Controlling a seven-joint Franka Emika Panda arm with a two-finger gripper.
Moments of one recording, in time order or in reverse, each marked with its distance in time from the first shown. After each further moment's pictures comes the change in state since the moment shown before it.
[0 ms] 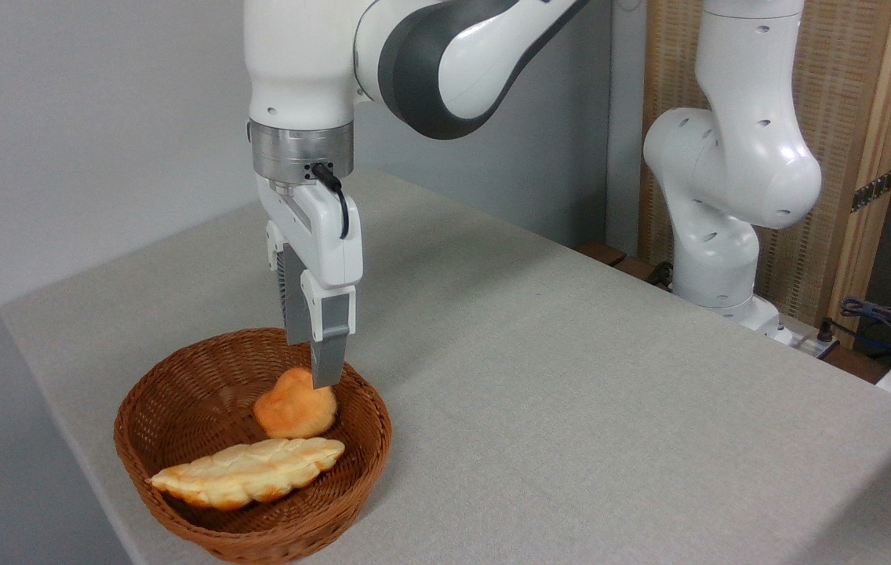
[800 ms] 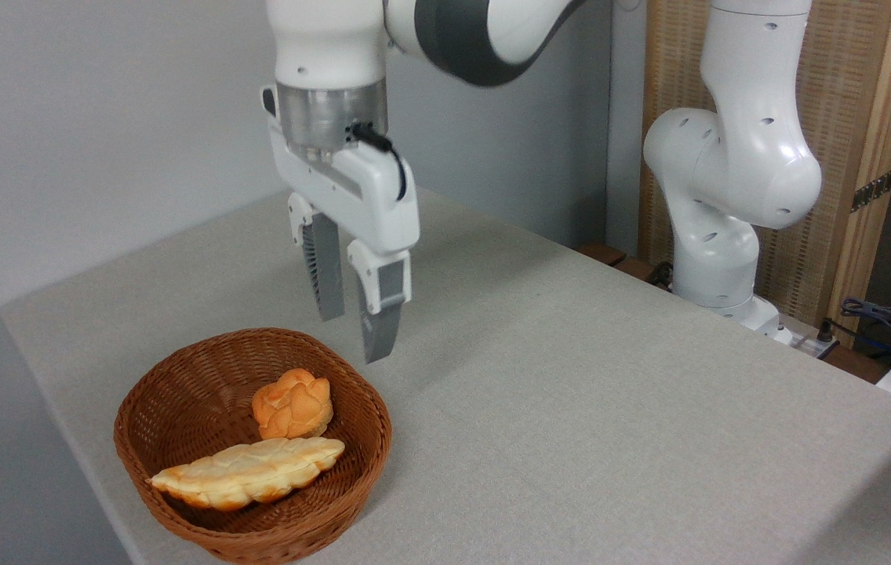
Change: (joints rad) arm 0.001 -0.066 0.076 0.067 0.000 -0.225 -0.078
